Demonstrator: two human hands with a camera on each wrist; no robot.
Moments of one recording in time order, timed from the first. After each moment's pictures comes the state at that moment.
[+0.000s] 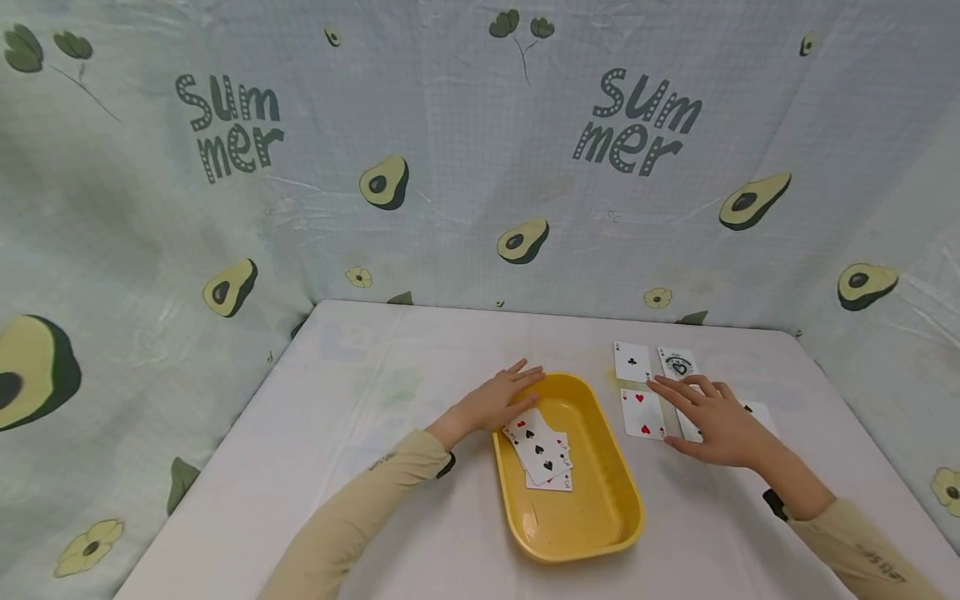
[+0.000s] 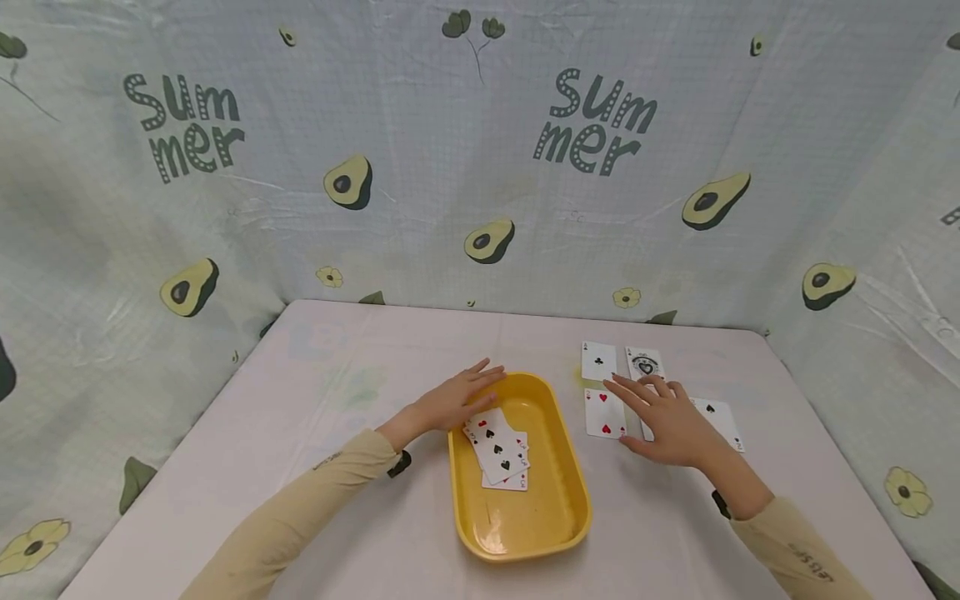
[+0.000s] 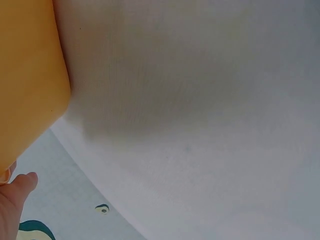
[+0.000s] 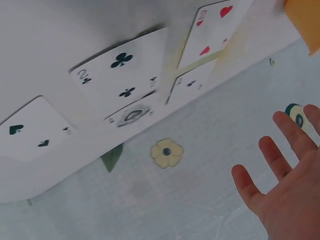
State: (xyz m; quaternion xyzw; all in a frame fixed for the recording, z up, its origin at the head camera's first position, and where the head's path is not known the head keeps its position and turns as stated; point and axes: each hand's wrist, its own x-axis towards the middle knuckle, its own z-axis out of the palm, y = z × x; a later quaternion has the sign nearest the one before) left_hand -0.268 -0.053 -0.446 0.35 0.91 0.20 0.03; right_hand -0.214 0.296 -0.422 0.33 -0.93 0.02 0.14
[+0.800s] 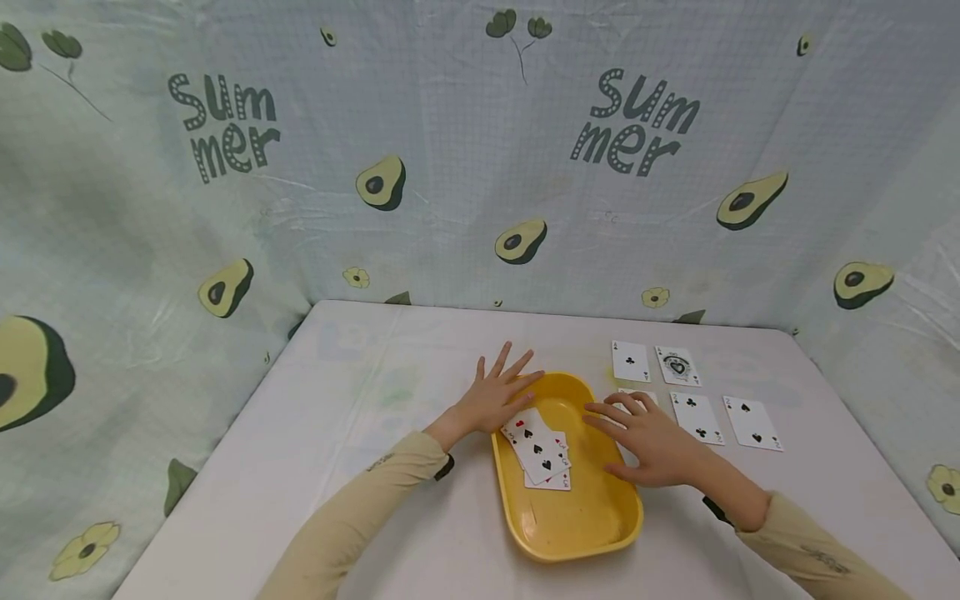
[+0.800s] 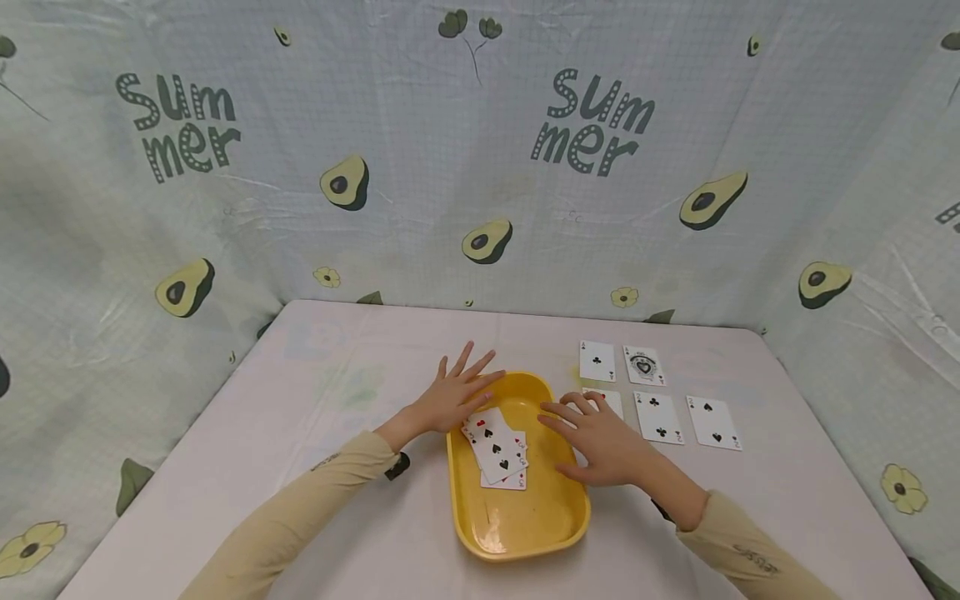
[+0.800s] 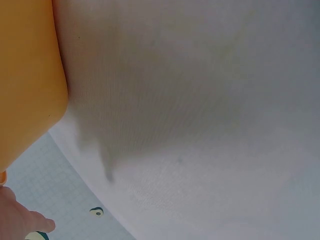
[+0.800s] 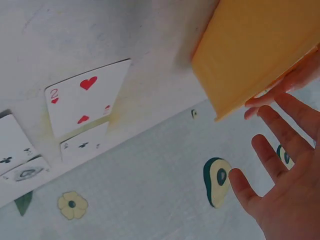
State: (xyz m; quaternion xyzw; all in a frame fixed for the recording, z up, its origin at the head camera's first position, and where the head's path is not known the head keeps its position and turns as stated) left_hand -0.266 -0.053 -0.449 0.32 0.94 0.14 -0.01; right_hand -0.197 0.215 -0.417 0.44 -0.89 0.00 0.13
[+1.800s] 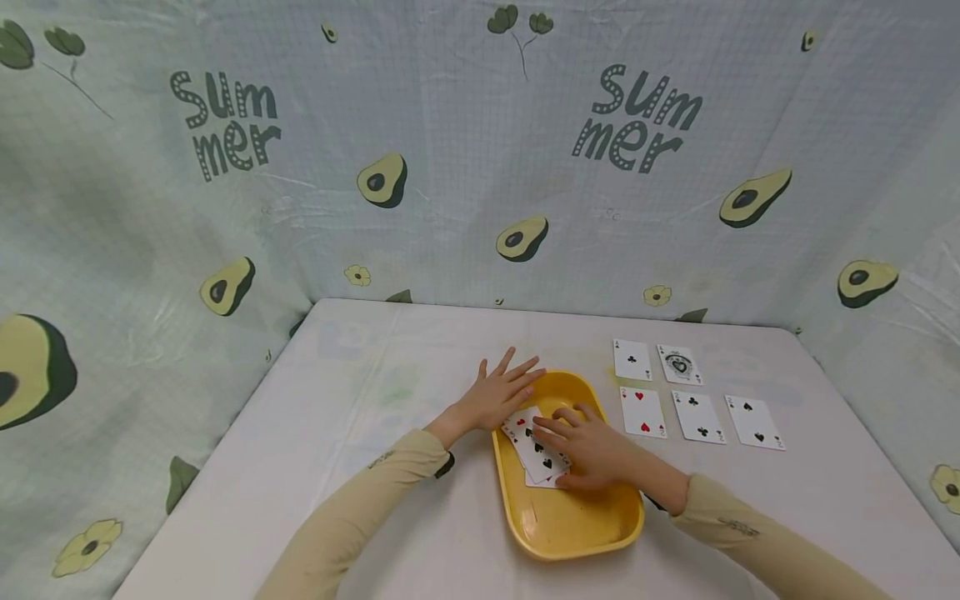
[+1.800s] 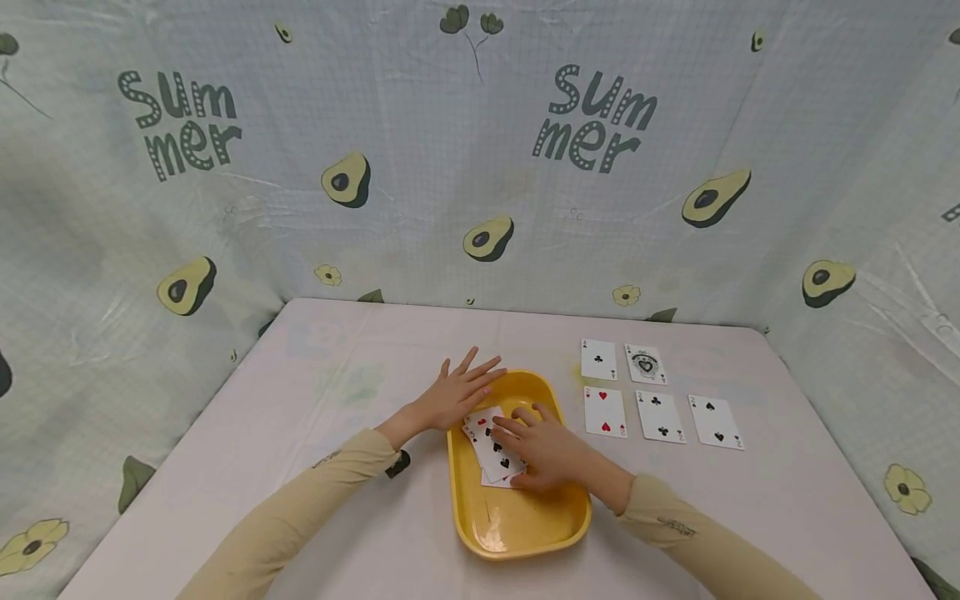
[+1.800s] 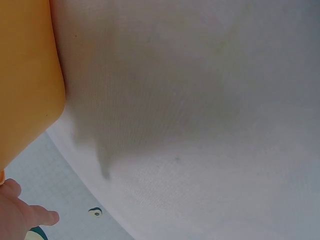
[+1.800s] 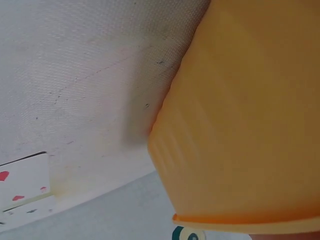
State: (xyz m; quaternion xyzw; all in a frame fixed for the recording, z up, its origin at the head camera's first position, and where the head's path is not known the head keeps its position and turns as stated) left_hand -0.268 -0.055 -0.450 0.34 0.93 0.14 -0.01; right_hand -0.212 0.155 -0.454 0.46 -0.89 -0.04 0.01
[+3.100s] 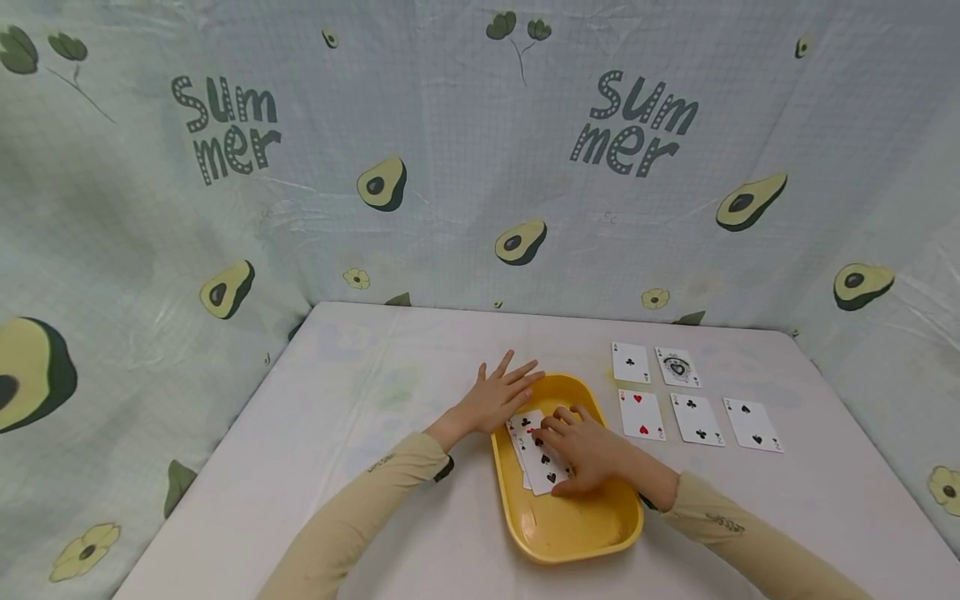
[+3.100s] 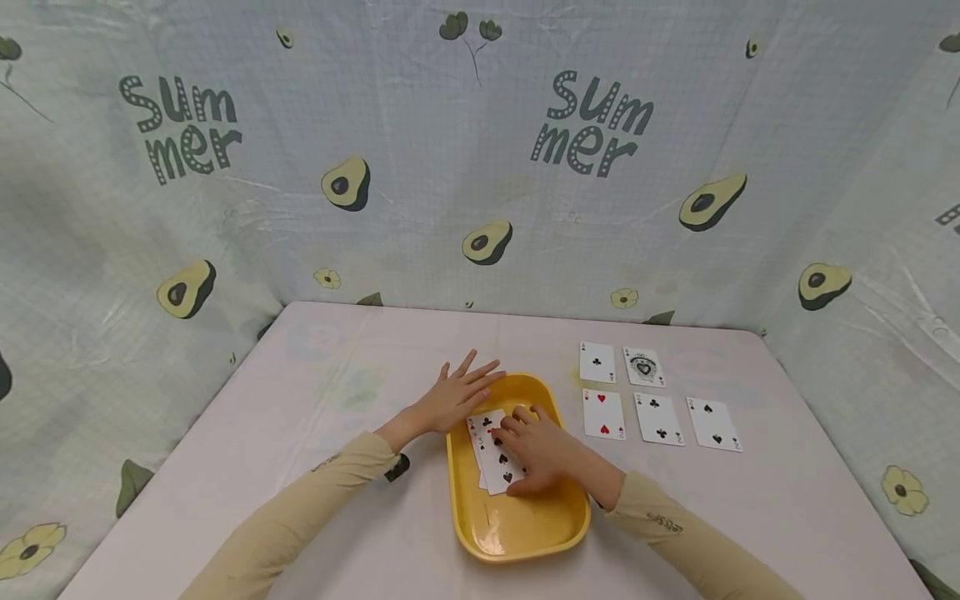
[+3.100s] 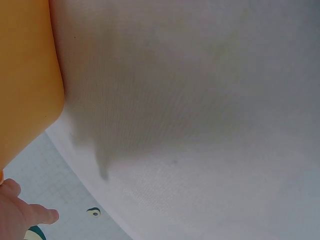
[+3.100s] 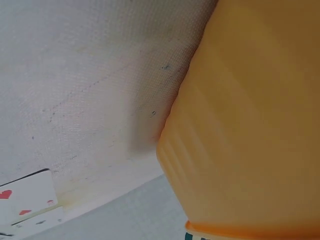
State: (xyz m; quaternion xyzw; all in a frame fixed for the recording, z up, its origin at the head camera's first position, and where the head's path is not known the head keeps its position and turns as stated) left_hand -0.268 -0.054 -0.451 0.33 0.93 0.15 -0.01; right_hand -0.217 0.147 -0.456 0.43 -0.90 -0.03 -0.03
